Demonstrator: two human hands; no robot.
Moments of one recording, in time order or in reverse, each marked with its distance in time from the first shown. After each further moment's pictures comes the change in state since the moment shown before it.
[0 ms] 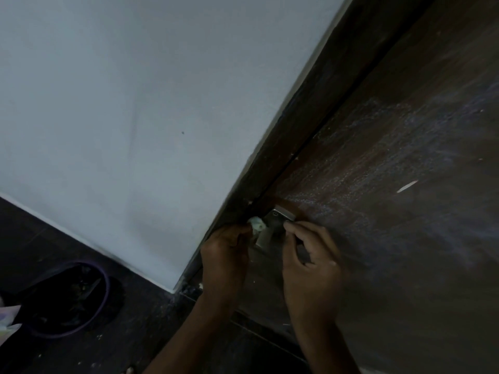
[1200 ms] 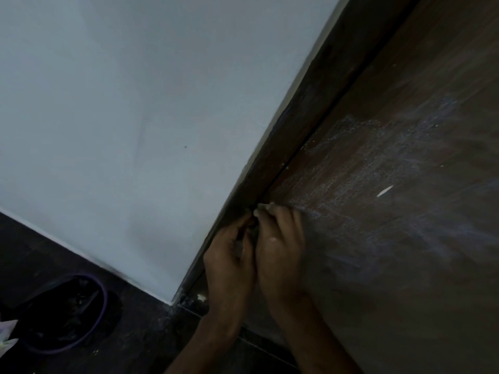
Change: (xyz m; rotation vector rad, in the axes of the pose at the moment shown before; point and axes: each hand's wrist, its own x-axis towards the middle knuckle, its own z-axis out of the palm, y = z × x) left_hand -0.001 0.044 -0.017 -0.206 -0.015 -0.237; right_hand 0.011 -0.003 0.041 -0.241 -0.109 -0.341
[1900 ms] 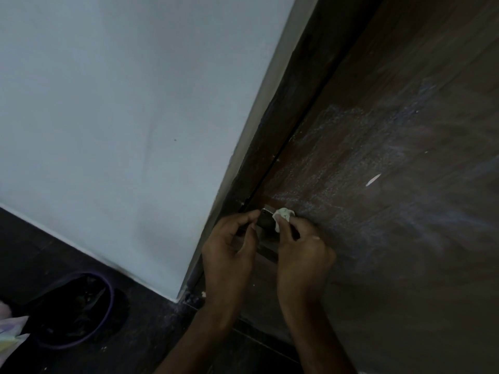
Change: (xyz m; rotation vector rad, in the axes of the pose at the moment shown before) left_hand -0.004 0.007 0.000 -0.123 -0.064 0.039; right_hand -0.004 0.006 -0.037 0.149 0.072 0.517
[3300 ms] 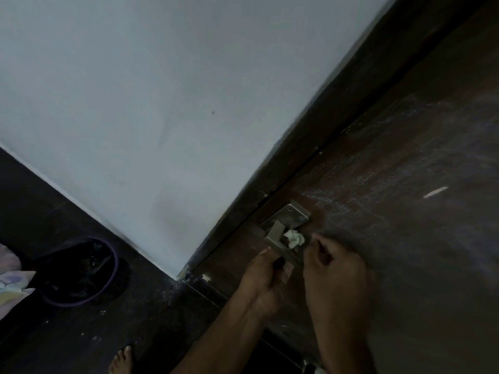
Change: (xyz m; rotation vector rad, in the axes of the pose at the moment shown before) left_hand -0.013 -0.039 0.045 -1.170 0.010 -1.341; right_hand -0.001 0.000 -0.032 -0.205 -0.348 0.150
